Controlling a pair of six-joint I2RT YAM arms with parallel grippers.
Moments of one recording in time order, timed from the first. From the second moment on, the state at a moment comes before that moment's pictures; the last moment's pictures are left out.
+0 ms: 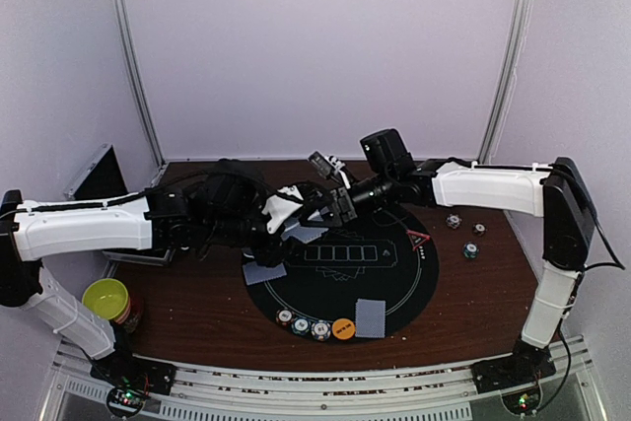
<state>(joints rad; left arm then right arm) -1.02 1.42 1.09 -0.32 -0.07 0.21 0.73 1.83 1.38 -0.14 -0.87 0.31</state>
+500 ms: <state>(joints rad) -1.02 1.42 1.09 -0.31 -0.07 0.21 0.70 1.78 1.39 -0.24 -0.89 0.24</state>
